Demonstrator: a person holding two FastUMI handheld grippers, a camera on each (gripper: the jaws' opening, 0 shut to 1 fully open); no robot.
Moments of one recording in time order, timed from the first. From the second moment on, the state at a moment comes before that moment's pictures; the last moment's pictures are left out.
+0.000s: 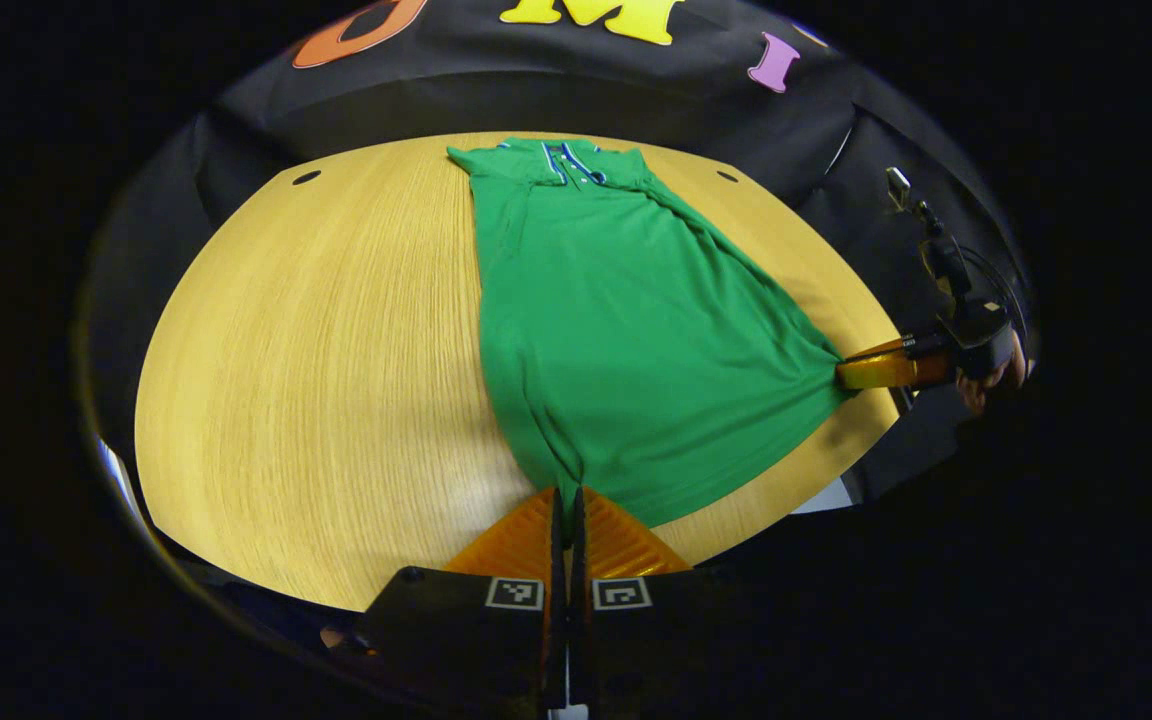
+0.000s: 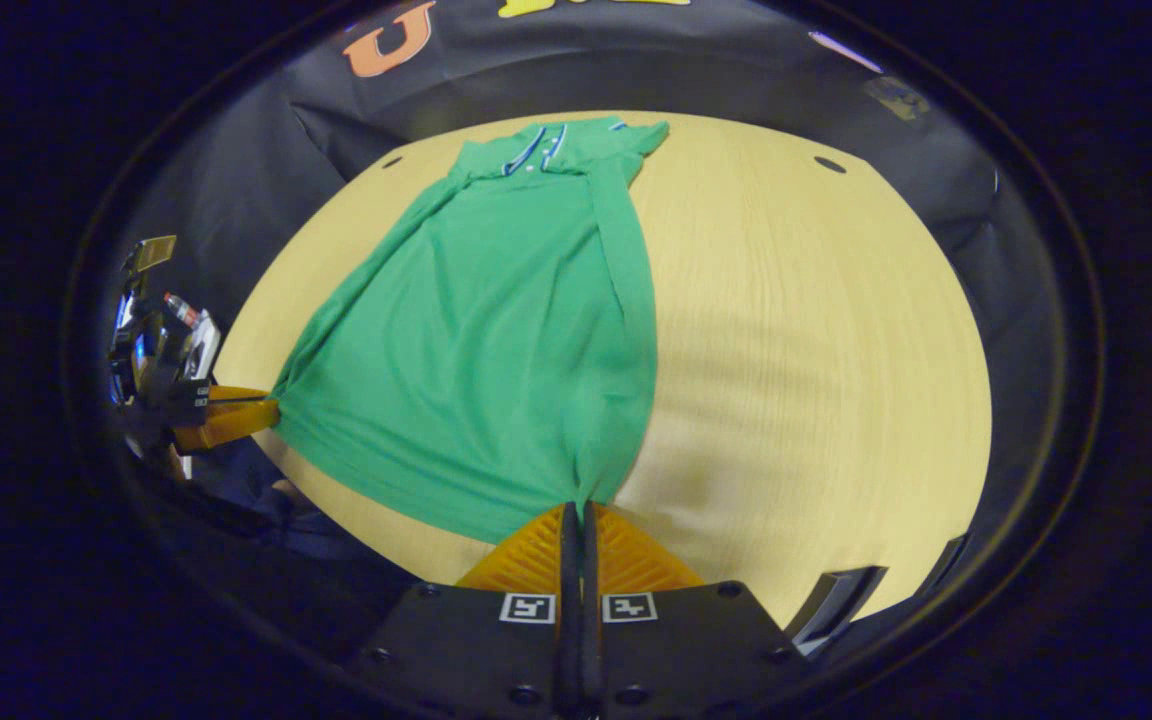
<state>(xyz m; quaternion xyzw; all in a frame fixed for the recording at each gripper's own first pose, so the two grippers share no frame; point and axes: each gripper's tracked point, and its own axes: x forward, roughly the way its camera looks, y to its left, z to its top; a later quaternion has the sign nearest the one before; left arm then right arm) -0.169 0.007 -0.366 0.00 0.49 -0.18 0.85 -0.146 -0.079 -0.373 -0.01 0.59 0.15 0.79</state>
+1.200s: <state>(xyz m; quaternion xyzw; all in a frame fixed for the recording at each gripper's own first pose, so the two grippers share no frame) 0.074 0.016 -0.185 -0.06 0.31 -0.19 0.93 0.113 -0.049 -0.190 0.07 0.41 0.17 0.89</state>
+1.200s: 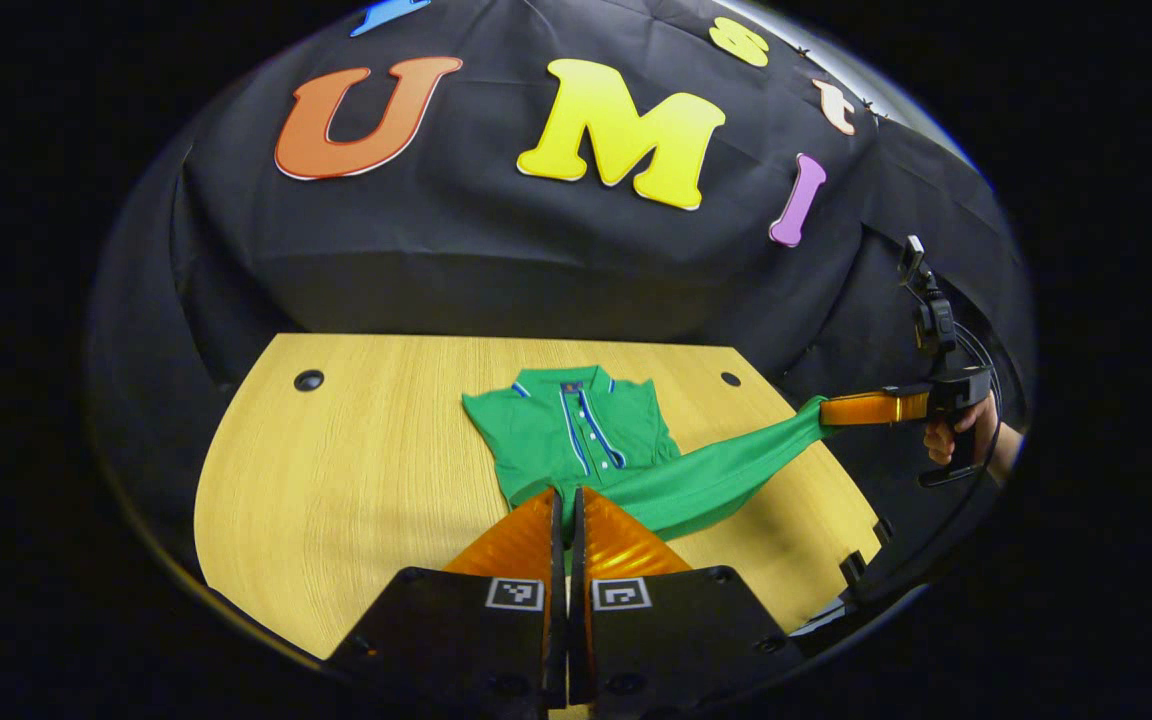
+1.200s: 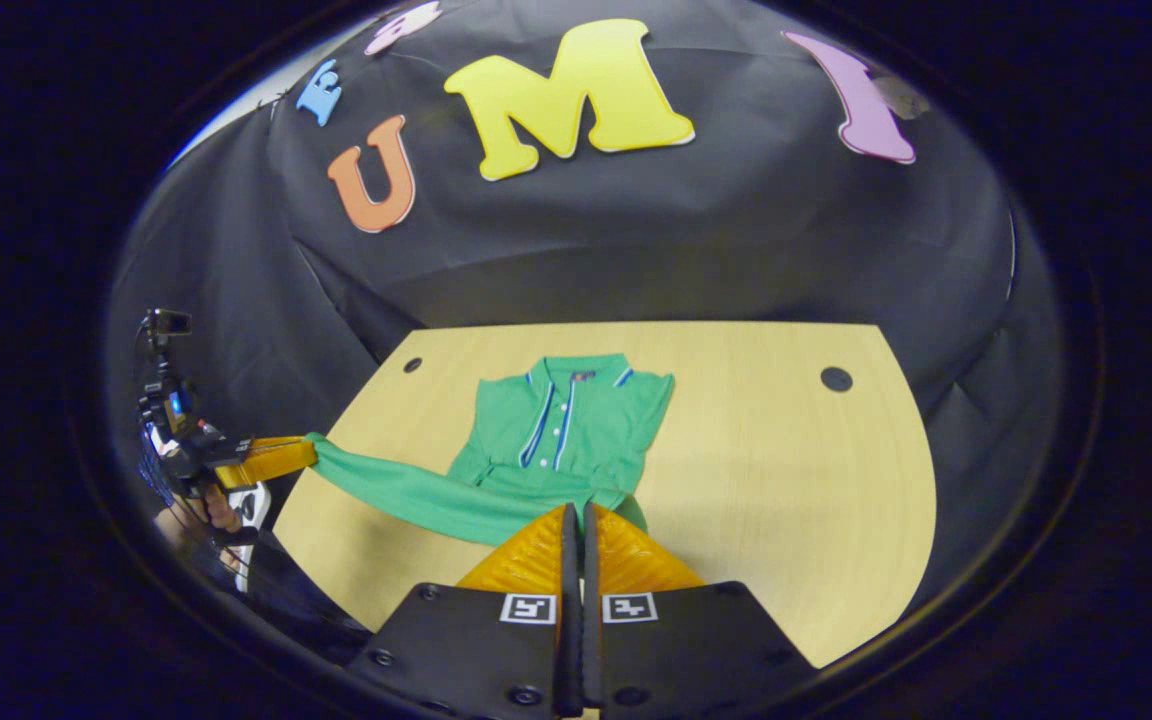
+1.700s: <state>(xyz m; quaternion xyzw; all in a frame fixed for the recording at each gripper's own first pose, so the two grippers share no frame) 0.199 0.023 -0.177 -0.09 0.25 -0.15 0.95 0.240 -0.031 -0.200 0.05 0.34 0.16 0.93</state>
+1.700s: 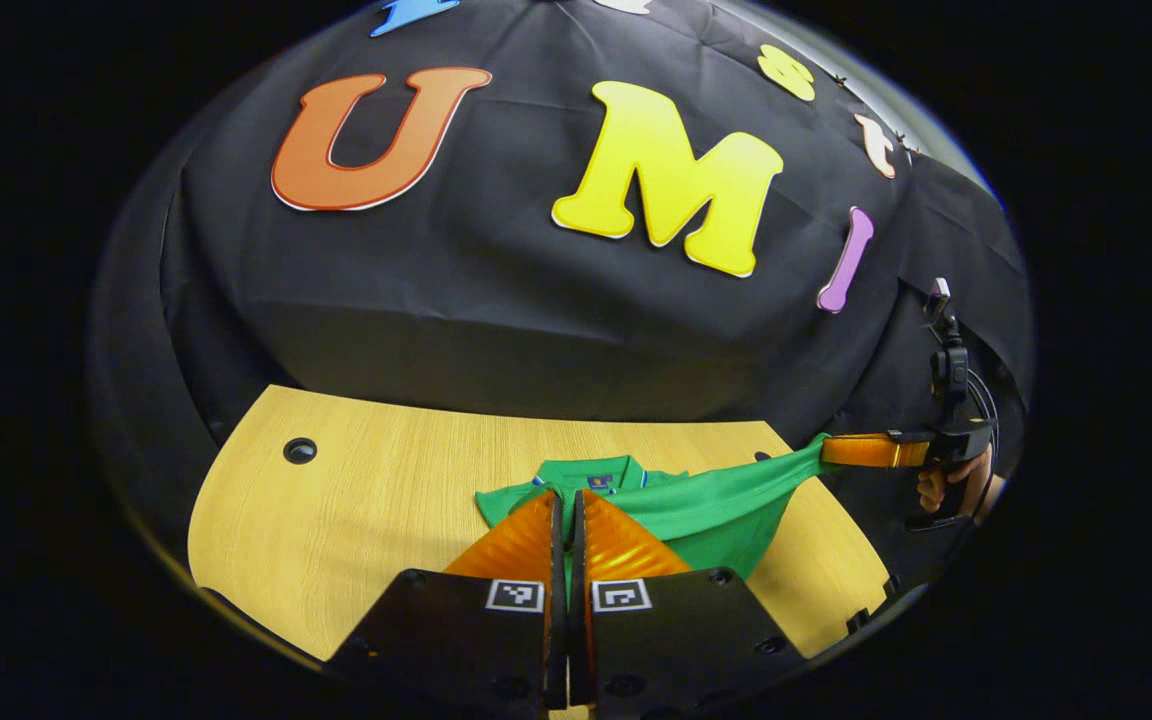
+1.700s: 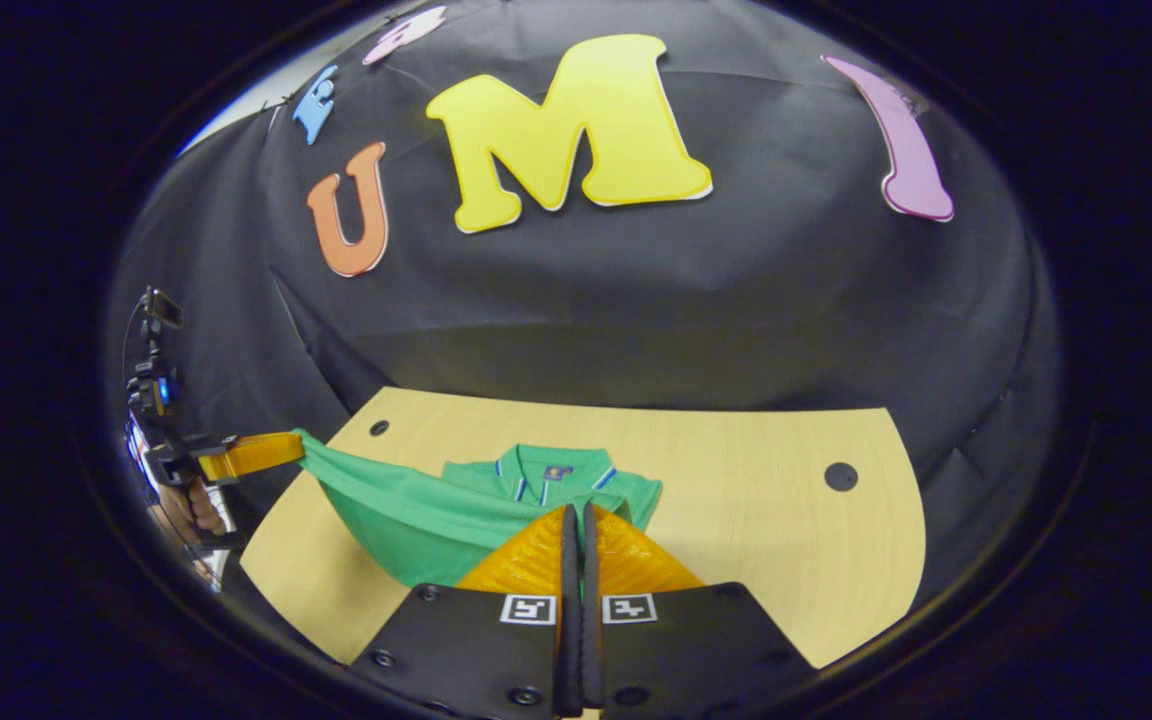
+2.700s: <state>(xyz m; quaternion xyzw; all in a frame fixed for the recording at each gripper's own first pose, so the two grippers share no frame) 0.355 0.042 -0.376 -0.07 0.29 -0.07 0.95 0.387 -0.016 -0.403 0.01 0.35 0.13 0.93</state>
